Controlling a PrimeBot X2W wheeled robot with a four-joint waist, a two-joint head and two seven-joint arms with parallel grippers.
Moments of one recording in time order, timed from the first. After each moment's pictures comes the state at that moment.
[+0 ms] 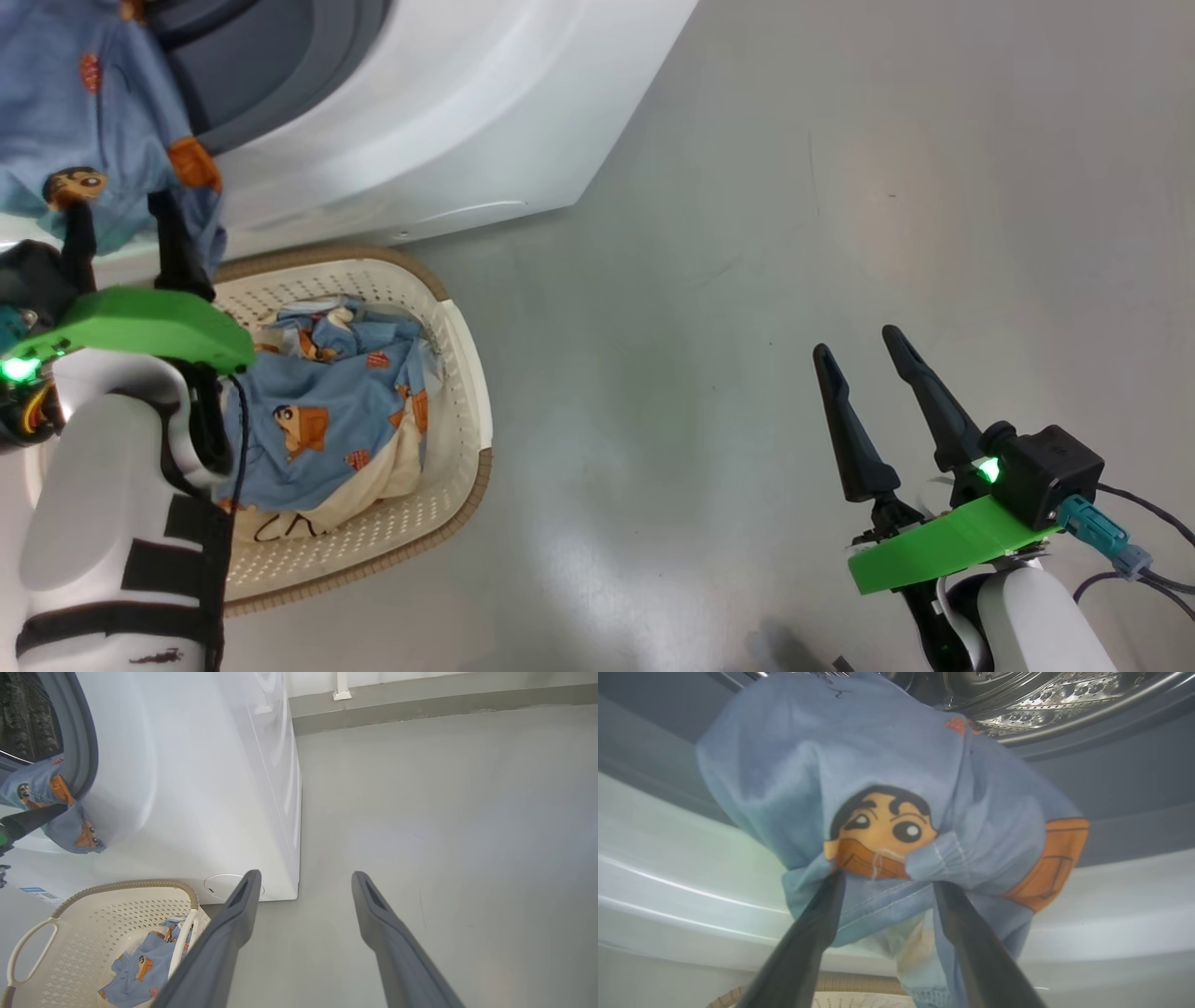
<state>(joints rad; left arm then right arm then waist) -0.71 0.11 -0.01 0.62 -0.38 0.10 -0.25 -0.21 -0.06 0.12 0.09 0.26 0.13 -0.25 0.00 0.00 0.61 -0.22</state>
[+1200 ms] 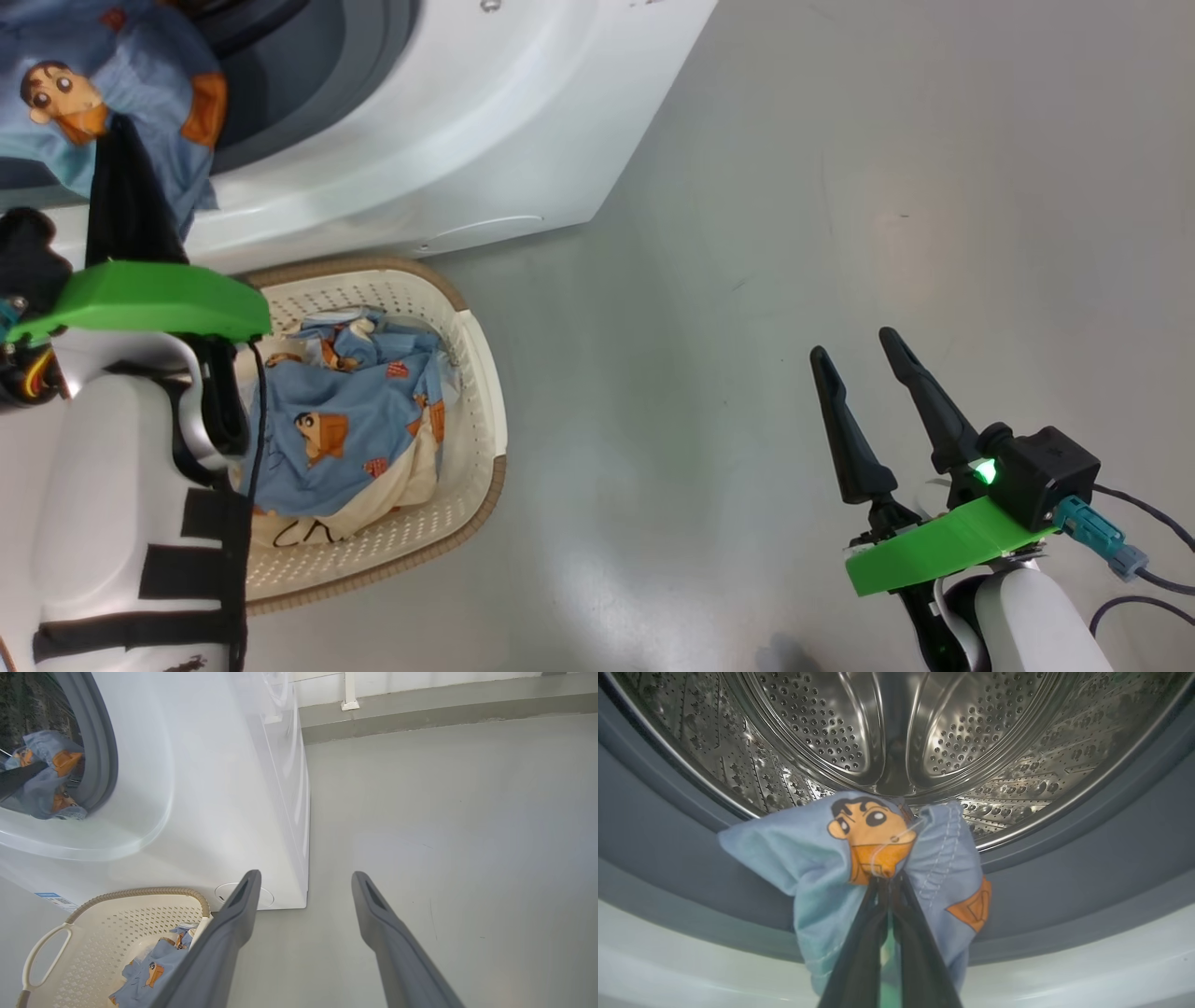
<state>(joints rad) -0.68 0.05 0.03 0.40 -0.33 0.05 -0.23 -0.21 -0.06 0.12 0.10 0.26 0.13 -0.25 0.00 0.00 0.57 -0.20</state>
